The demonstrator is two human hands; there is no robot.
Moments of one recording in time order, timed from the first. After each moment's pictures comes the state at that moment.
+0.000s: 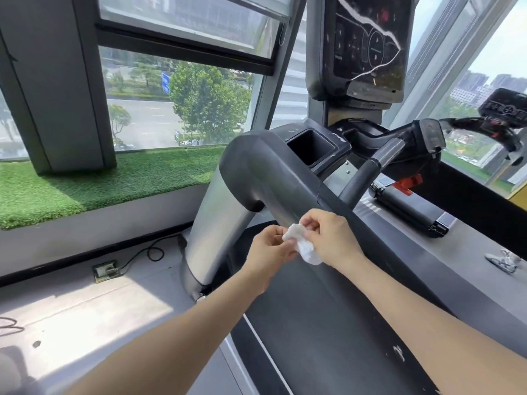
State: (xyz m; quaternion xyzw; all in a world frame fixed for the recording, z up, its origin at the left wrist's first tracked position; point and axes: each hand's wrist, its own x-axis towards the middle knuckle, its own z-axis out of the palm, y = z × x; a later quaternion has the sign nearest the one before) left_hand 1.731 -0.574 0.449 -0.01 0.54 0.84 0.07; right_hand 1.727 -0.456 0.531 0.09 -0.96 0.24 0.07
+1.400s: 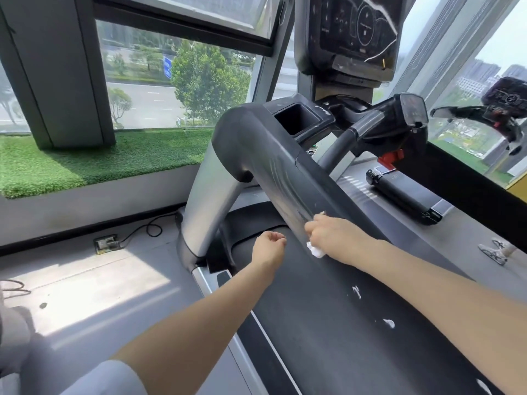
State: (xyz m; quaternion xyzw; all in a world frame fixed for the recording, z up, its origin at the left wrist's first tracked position) left_hand 1.786 -0.505 0.419 -0.17 0.66 0.73 0.10; right_hand 1.773 -0.386 0.519 0.33 -0.88 -0.31 -0.11
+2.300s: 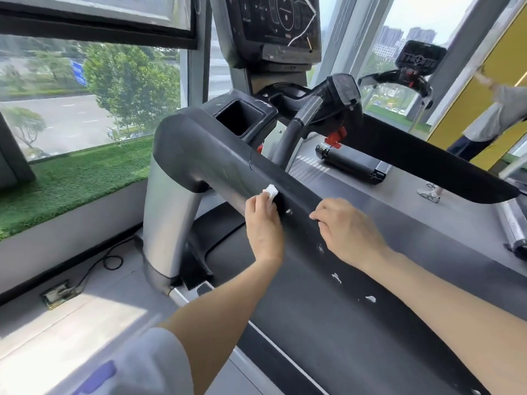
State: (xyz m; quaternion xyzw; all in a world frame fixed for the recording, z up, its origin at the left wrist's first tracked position) left_hand 1.756 -0.465 0.454 0.00 0.75 0.63 -0.21; right_hand 1.826 -0.353 0.542 0.07 -0.99 0.02 0.12
